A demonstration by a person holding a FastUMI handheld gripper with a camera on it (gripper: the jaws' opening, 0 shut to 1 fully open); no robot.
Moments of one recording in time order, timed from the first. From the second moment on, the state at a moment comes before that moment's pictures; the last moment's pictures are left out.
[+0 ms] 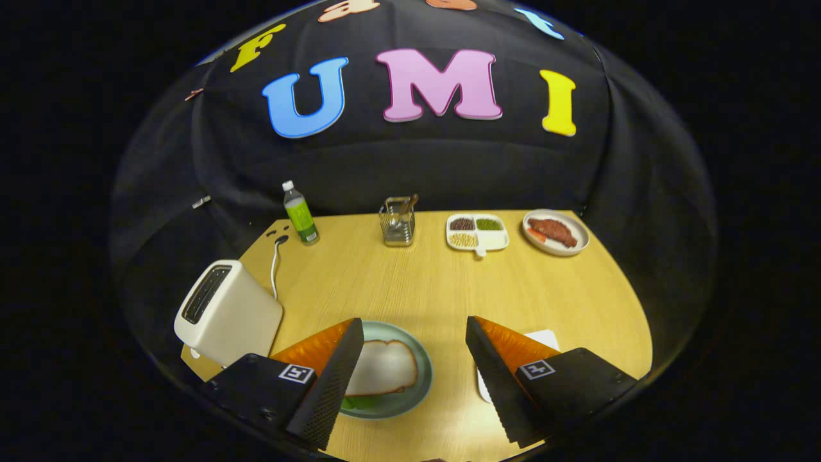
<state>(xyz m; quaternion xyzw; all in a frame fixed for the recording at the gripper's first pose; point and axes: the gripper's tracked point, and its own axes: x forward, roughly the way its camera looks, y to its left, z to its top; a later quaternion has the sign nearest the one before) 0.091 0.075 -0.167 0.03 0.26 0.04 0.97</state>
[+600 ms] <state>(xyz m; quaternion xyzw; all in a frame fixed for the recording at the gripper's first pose) 0.059 -0.079 0.036 0.03 0.04 -0.06 1.00</state>
